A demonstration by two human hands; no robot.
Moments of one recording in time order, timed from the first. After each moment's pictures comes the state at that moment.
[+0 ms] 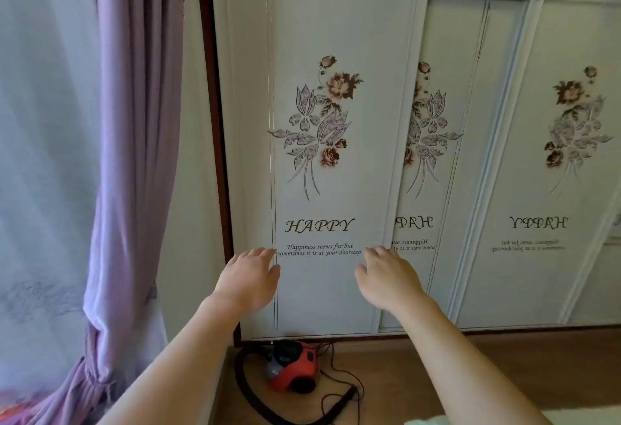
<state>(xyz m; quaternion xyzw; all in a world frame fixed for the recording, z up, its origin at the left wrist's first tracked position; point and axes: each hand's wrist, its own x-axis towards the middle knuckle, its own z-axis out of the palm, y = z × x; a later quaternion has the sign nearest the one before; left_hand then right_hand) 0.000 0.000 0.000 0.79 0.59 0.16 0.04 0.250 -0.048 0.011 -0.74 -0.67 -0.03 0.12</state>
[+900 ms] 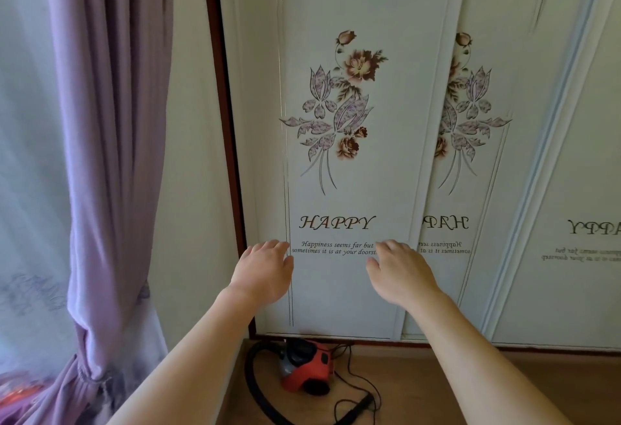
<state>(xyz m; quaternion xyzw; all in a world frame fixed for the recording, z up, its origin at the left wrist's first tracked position) 0.071 0.081 -0.017 0.77 0.63 0.15 0.03 0.322 0.057 -0.010 -0.70 -0.70 -0.03 0.11</state>
